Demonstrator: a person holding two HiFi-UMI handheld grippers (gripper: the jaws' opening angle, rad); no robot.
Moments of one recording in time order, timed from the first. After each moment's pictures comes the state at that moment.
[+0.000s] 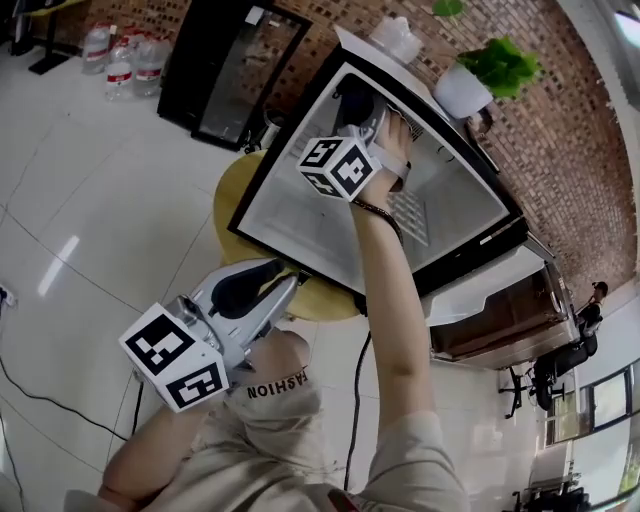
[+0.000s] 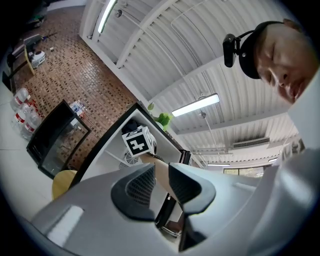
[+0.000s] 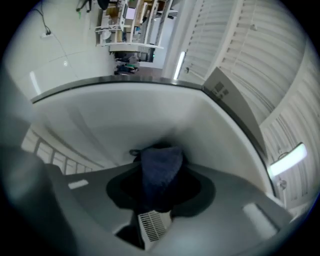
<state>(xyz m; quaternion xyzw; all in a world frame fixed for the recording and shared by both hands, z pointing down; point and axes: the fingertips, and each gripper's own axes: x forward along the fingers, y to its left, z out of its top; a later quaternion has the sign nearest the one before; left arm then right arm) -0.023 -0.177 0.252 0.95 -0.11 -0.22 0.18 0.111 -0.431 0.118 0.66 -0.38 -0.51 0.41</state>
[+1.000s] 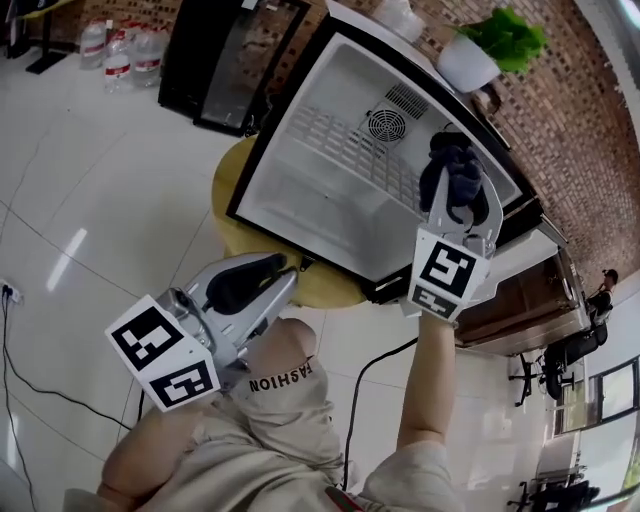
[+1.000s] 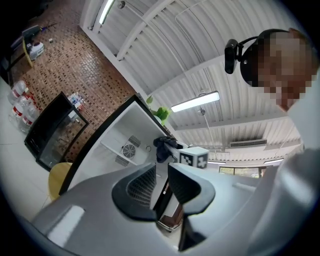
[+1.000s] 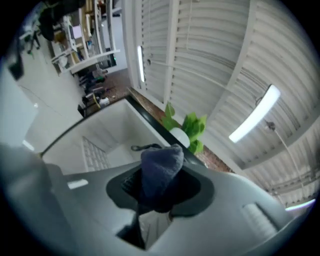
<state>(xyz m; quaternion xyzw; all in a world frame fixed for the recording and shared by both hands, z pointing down) -0.008 -0.168 0.253 0.96 -0.08 -0.19 0.20 0.206 -0.220 0.110 0.76 -0.46 -0.38 0.27</state>
